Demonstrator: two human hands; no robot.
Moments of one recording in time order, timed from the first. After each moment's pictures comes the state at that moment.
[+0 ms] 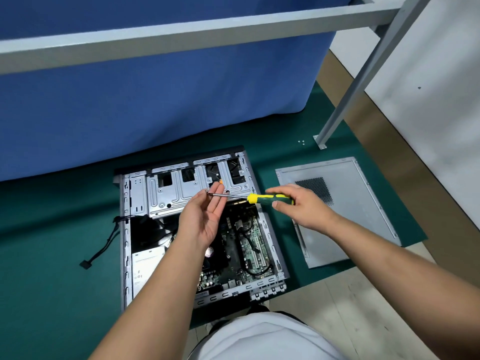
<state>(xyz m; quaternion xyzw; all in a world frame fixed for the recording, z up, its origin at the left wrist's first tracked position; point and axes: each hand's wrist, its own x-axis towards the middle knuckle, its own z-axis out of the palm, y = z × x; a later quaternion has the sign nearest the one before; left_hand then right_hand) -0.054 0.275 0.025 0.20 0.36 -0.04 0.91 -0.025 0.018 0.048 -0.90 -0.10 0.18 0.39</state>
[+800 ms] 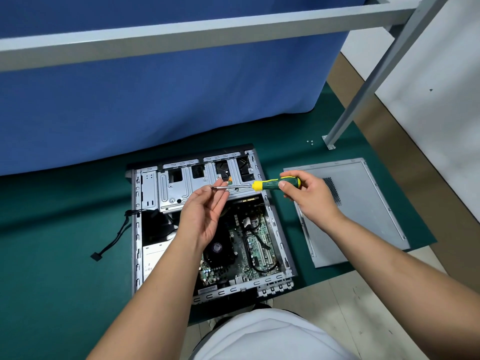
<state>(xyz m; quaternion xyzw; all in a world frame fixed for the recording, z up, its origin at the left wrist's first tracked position) -0.064 0.299 0.020 0.25 0.31 -0.05 0.91 -0.027 0.043 0.055 -0.82 0.02 0.09 0.57</state>
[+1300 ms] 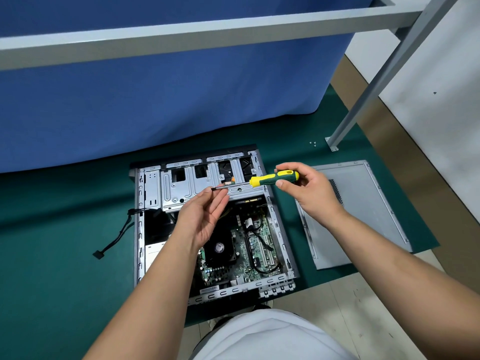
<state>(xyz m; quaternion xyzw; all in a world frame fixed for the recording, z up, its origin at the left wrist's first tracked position) -0.067 0.311 0.020 0.25 0.35 -0.07 0.90 -0.019 0.053 0.073 -0.80 -0.04 0.08 0.59</state>
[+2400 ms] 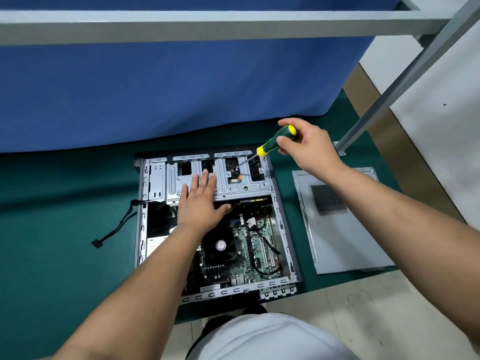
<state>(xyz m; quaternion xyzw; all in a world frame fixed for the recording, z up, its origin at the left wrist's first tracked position) -0.053 0.335 -0.034 0.98 0.06 -0.10 0.17 0.057 0.093 0.116 -0.89 -0.08 0.04 0.44</state>
